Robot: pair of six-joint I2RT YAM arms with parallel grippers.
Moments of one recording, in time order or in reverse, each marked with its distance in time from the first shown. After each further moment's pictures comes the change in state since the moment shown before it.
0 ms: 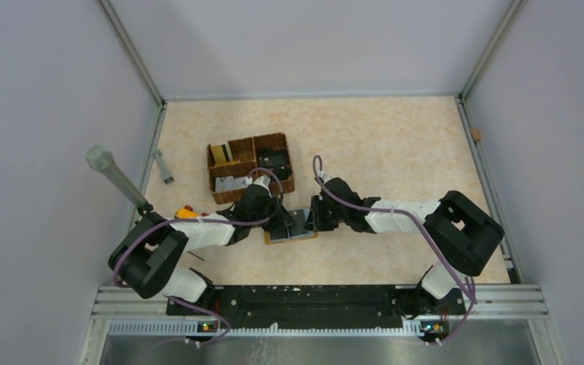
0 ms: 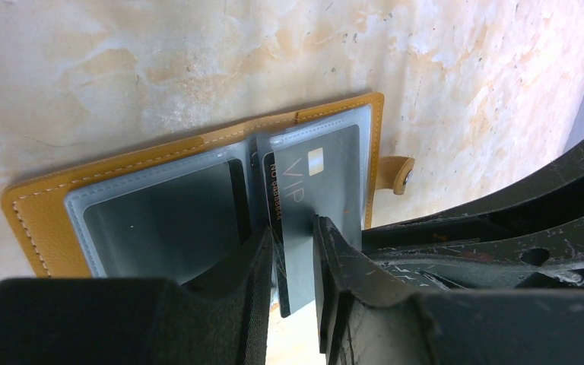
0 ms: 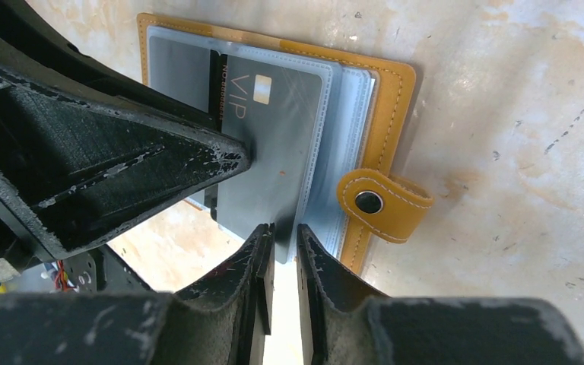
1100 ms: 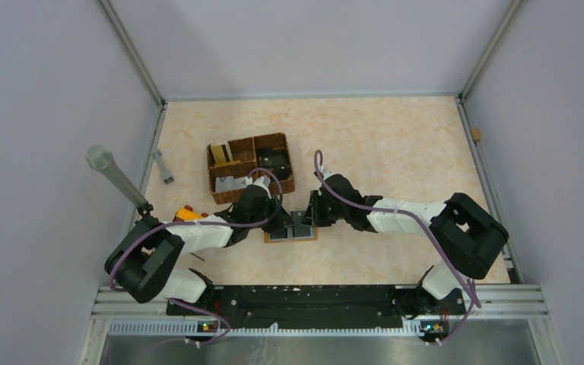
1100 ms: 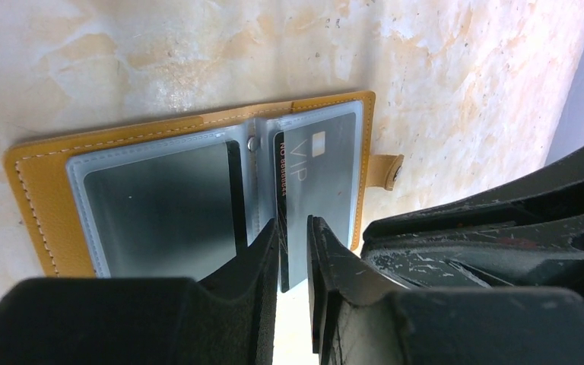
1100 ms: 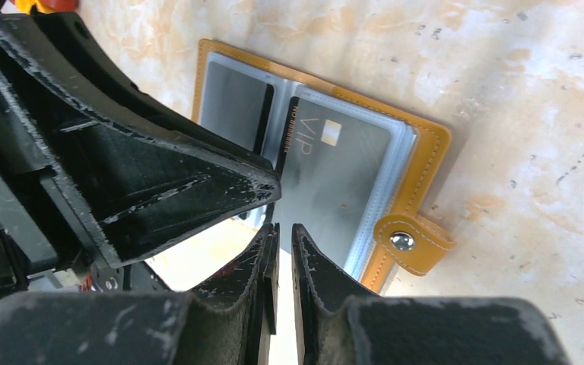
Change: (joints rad) left arm 0.000 -0.035 -0.013 -0.006 0.021 0.007; right arm 0.000 -0.036 0.016 0.034 -0.004 -0.001
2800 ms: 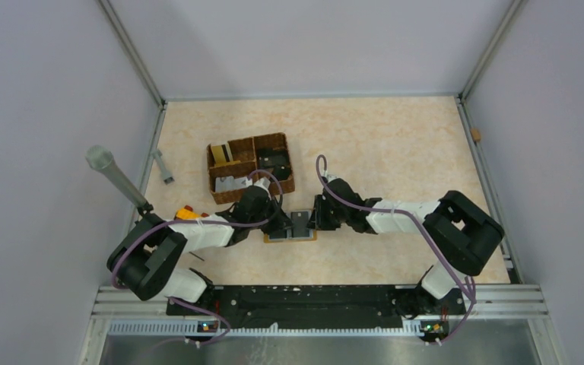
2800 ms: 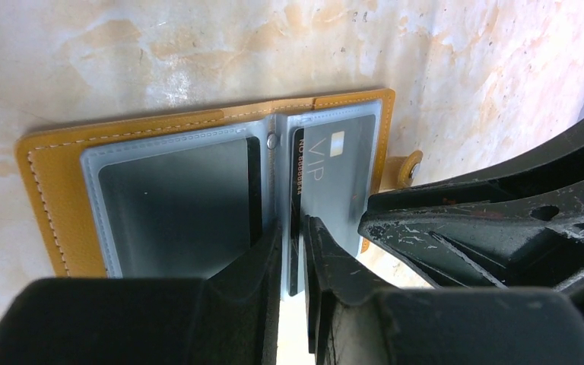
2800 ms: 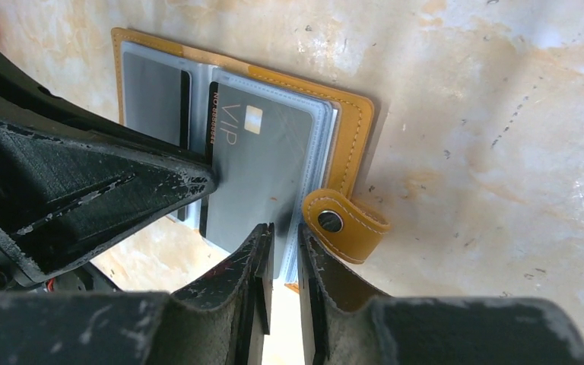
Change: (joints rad) left arm 0.000 0.023 0.000 -0.011 -0.003 -0.006; right arm -0.011 0.031 -0.036 -0.031 0.064 0.027
